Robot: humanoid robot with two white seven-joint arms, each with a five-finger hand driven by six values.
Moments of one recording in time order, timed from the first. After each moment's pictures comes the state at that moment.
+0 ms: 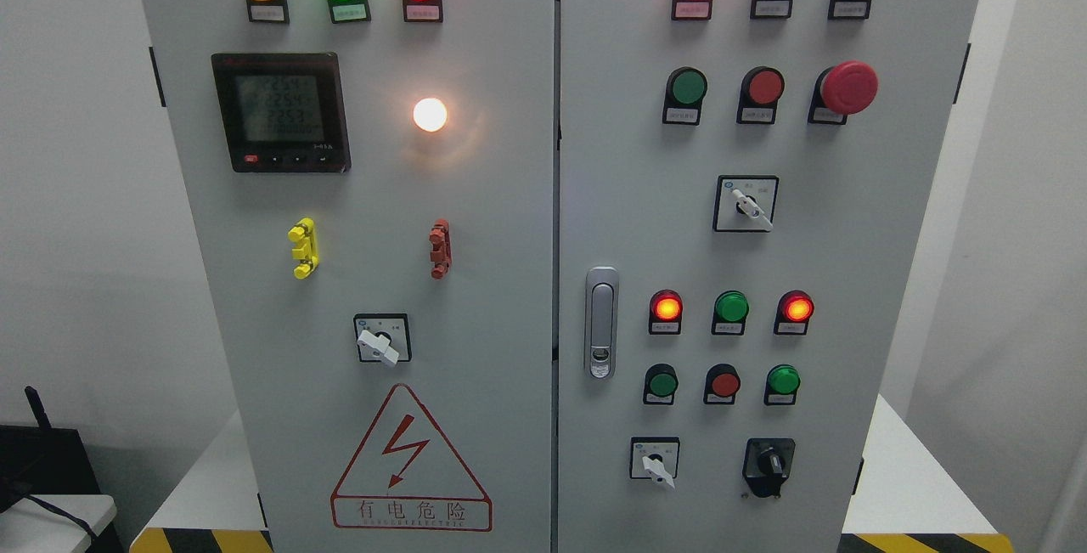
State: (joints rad) left arm 0.00 -0.09 0.08 0.06 0.00 -0.16 0.05; right arm 0.13 0.00 -0.05 -0.17 0.12 -0.09 -0.07
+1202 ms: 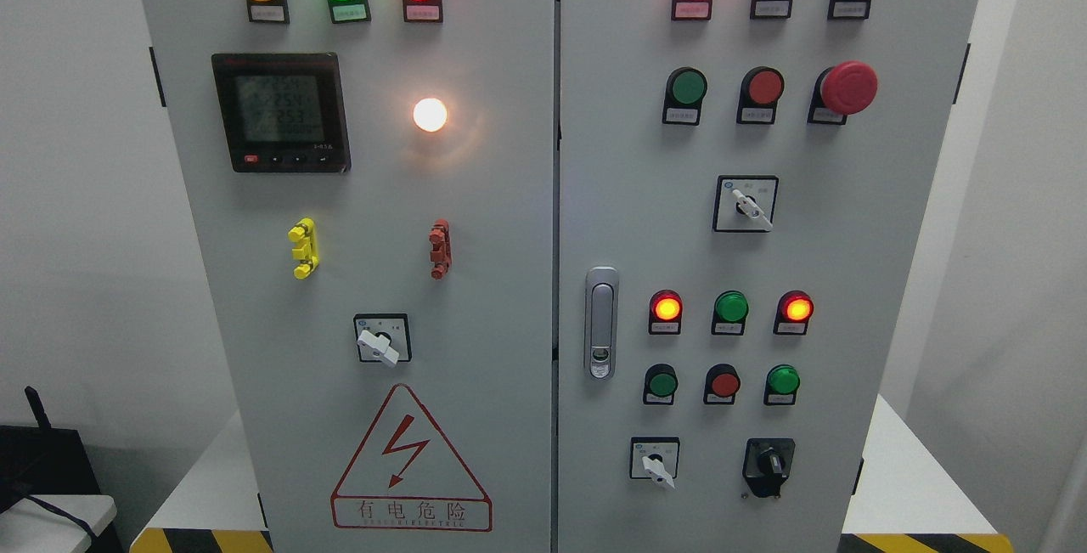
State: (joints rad) left arm 0.00 -0.09 0.08 0.06 0.00 -0.16 0.05; right arm 0.49 0.00 -0.05 -0.71 0.12 -0.35 -0.04
